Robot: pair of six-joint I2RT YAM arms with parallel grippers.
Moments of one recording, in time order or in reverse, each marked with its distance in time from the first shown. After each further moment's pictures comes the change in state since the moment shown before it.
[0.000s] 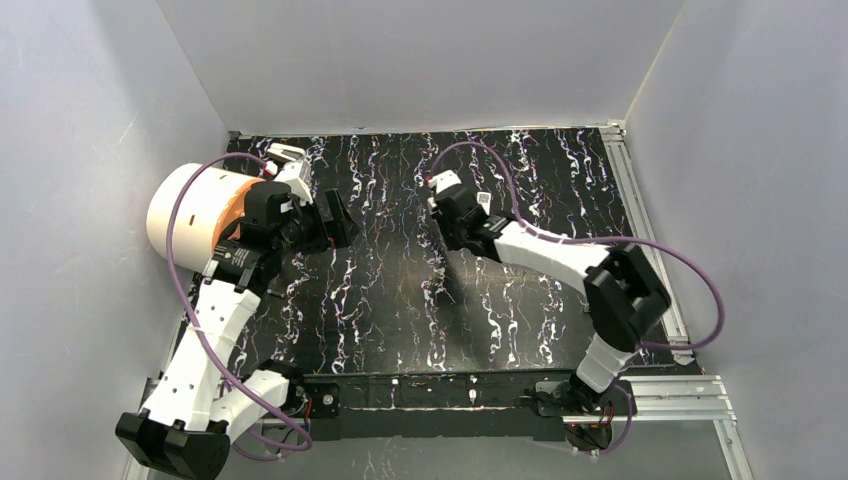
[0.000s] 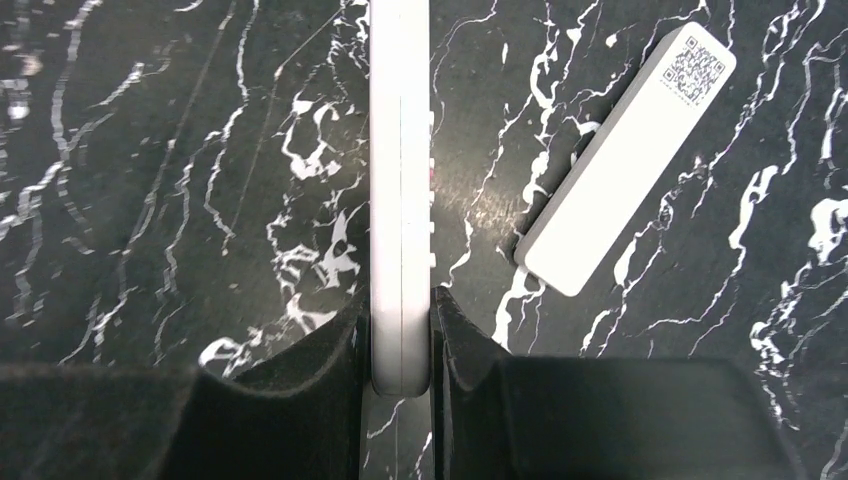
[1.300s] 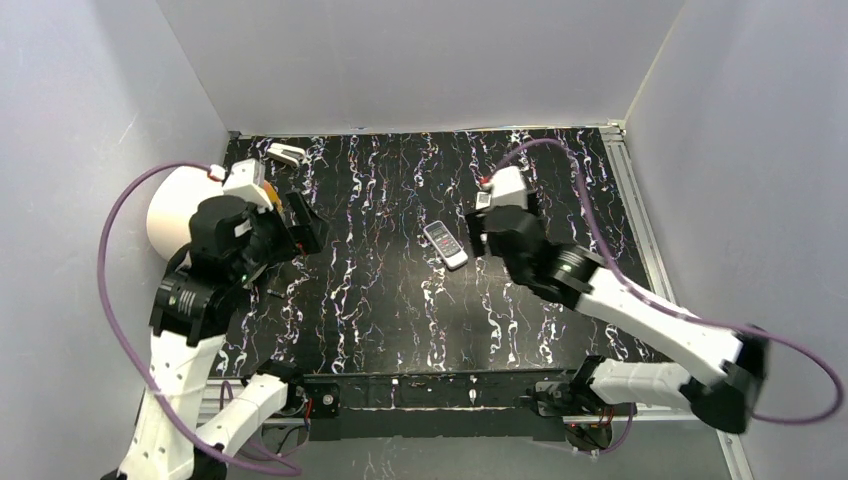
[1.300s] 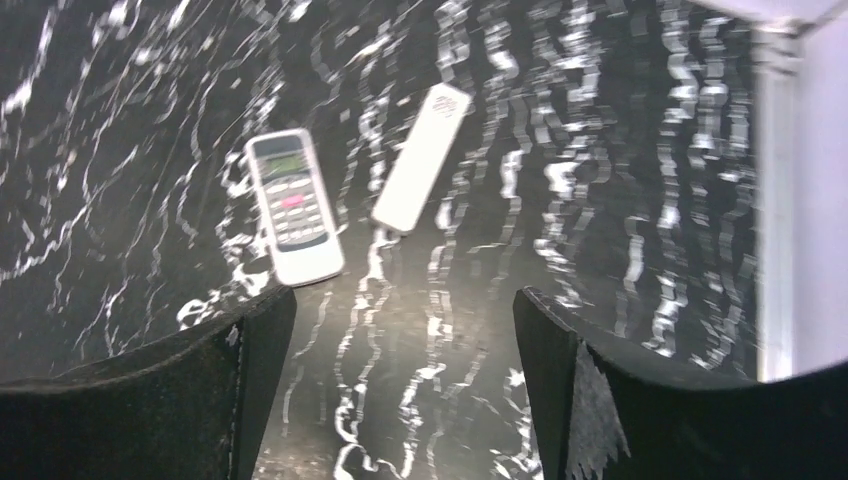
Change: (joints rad) left arm 0.000 -0.114 0.232 -0.238 -0.154 -0.002; right arm 0.172 -0.436 -0.098 -0.155 0.390 0.013
